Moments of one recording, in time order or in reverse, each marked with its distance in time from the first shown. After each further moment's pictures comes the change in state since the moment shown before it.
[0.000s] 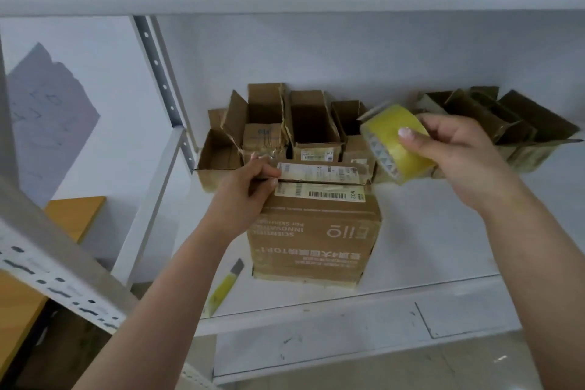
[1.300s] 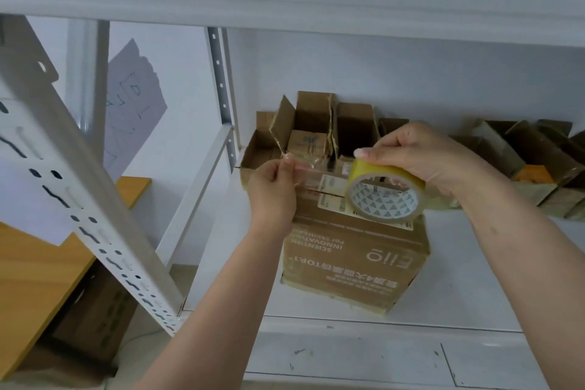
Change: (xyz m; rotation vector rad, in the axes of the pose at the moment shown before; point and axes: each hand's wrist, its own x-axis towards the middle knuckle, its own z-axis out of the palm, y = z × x) left_hand 0.004 0.024 0.007 -0.633 0.526 -0.438; right_hand 0.062 -0.031 0.069 -0.335 -0.404 0.163
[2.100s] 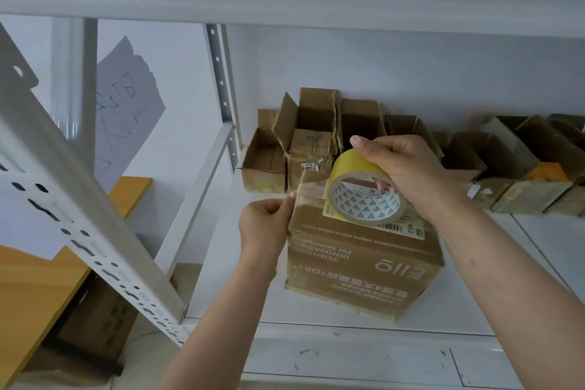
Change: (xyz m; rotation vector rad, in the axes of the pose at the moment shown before) left_hand 0.005 -0.048 -0.024 0.228 -0.005 -0.087; right_hand 0.009 0.009 0.041 0.263 0.226 -0.097
